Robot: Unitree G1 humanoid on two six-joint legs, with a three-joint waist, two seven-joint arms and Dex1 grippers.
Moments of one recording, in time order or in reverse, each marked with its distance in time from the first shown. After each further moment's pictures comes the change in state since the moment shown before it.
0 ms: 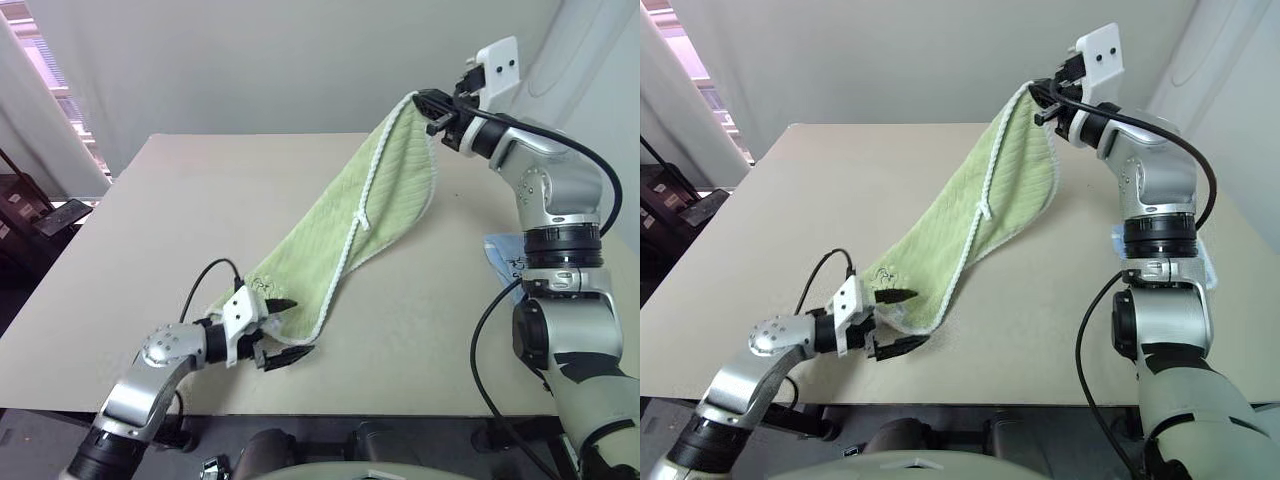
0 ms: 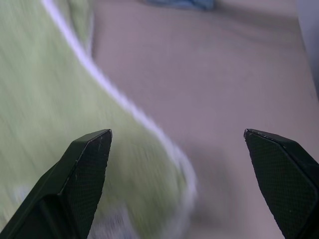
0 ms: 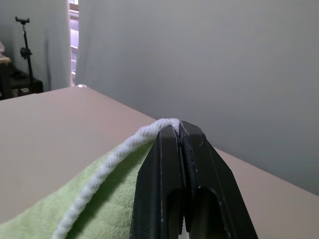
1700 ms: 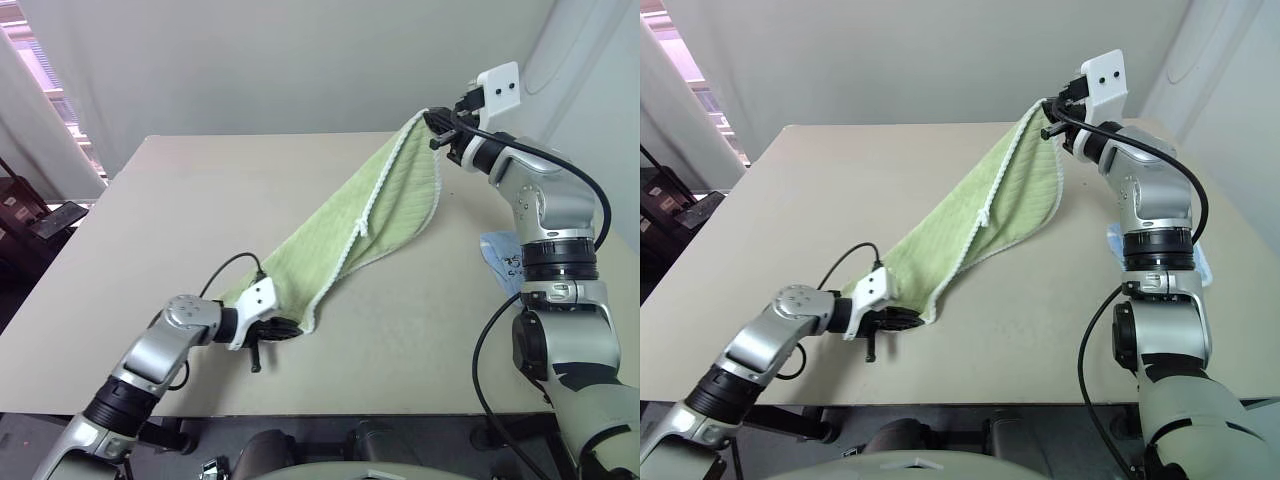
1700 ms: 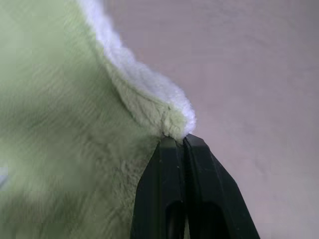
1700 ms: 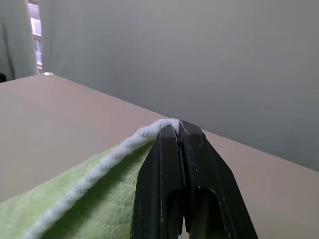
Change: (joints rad) left arm -0.137 0.109 -0.046 0.140 0.033 0.202 -0.121; right arm 0.062 -0.021 -0.015 0.017 -0.022 -0.020 -0.090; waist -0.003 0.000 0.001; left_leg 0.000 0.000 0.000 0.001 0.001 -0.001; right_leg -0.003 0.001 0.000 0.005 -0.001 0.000
